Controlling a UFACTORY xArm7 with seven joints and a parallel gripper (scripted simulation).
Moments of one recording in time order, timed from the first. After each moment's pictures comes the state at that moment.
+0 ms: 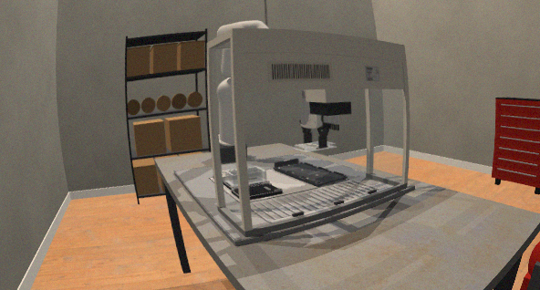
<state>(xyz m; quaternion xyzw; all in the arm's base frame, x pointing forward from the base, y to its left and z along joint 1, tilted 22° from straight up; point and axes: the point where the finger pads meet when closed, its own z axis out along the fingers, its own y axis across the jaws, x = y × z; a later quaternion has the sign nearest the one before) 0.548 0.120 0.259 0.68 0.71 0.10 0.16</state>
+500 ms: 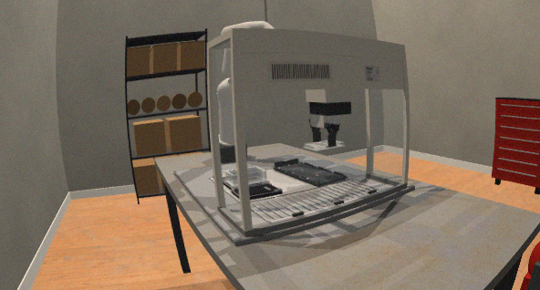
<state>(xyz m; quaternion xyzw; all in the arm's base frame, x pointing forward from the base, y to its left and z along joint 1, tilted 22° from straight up) 0.550 0.157 0.257 0.68 0.71 0.10 0.16</state>
